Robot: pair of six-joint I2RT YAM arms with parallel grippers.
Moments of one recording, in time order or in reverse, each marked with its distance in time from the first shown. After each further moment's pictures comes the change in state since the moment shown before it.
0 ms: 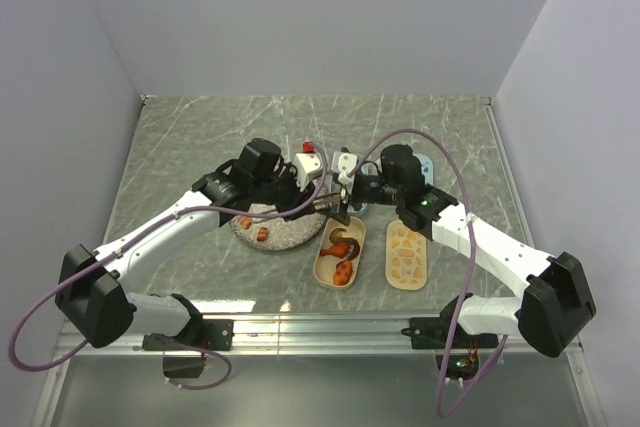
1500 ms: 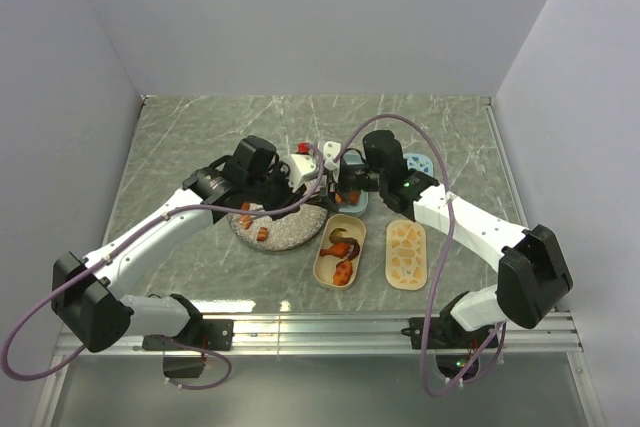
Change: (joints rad) left arm 0.009 -0.019 0.084 -0.201 -0.125 0.101; right arm 0.000 0.182 0.142 -0.048 -0.105 0.003
